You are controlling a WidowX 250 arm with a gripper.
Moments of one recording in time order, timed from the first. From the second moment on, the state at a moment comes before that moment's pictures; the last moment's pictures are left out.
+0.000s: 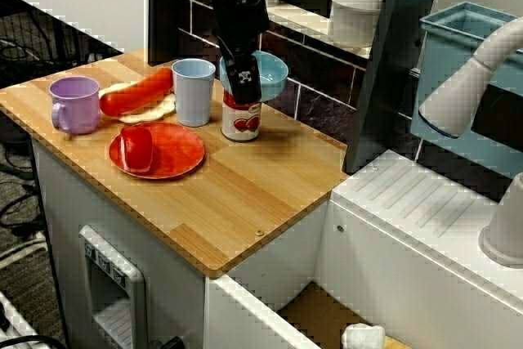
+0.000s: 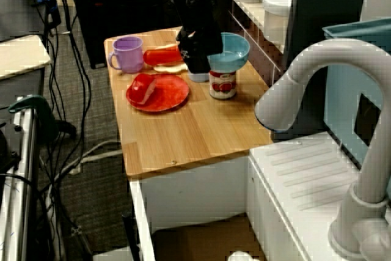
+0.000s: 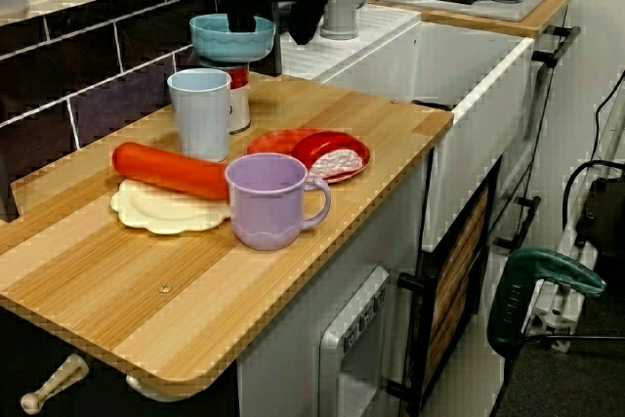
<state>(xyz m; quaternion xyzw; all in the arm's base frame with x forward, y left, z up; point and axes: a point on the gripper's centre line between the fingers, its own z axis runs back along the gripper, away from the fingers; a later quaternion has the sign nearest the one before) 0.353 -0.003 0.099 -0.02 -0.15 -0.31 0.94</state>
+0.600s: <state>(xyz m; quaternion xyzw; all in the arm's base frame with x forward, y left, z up) 0.354 -0.002 0.094 -0.02 -0.14 -0.31 0.94</state>
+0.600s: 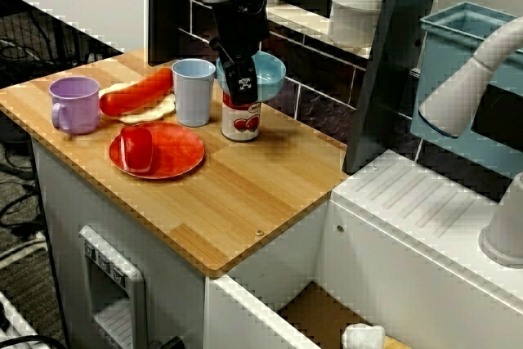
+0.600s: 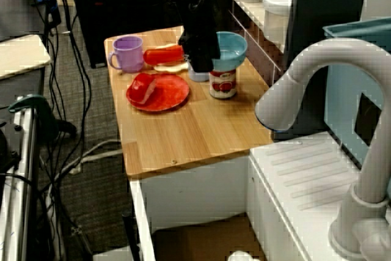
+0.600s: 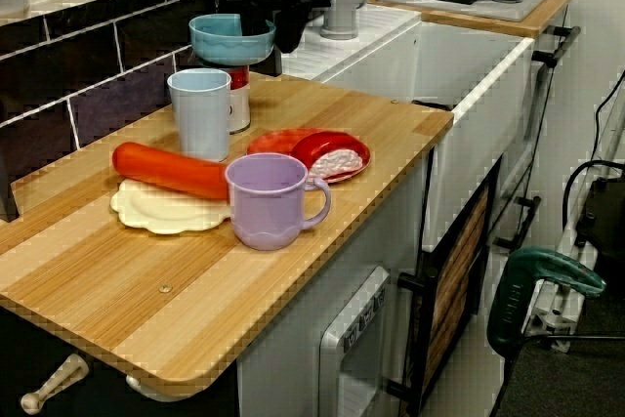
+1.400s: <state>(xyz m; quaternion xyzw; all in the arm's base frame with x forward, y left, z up) 0.349 -0.004 0.100 -0.05 -0.13 -0.30 0.94</state>
